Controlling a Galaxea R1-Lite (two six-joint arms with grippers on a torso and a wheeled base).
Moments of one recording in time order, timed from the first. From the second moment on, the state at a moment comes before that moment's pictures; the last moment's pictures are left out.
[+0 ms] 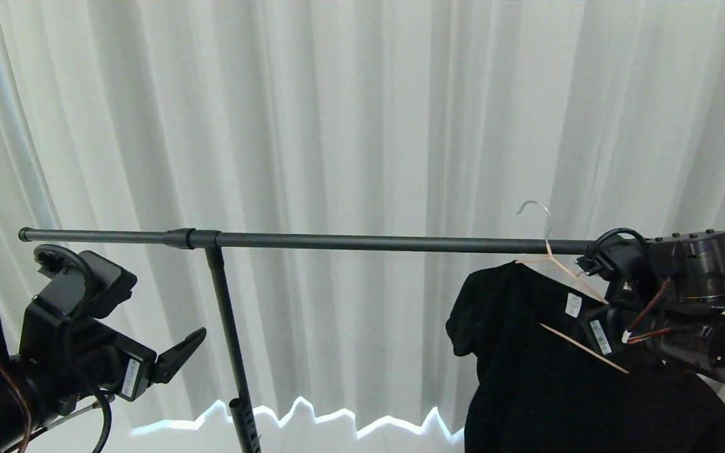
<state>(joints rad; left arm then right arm) -0.13 1.25 -0.36 -0.53 -0.02 0.44 0.43 1.58 -0.66 -0.34 -0.34 -0.13</state>
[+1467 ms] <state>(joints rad) -0.13 1.23 -0.36 -0.55 -0.02 0.45 0.56 1.79 -0.64 -0.45 -0.41 0.08</state>
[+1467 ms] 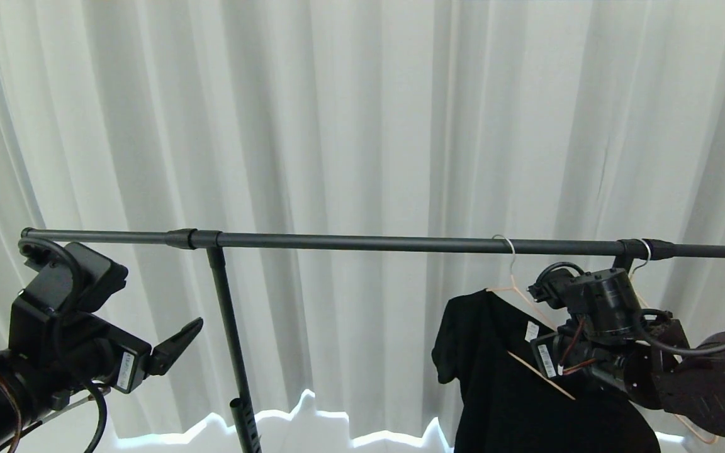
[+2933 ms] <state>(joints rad) -0.04 1.21 -0.35 -0.56 -0.02 0.41 0.57 1.33 -0.59 -0.09 -0.46 -0.08</state>
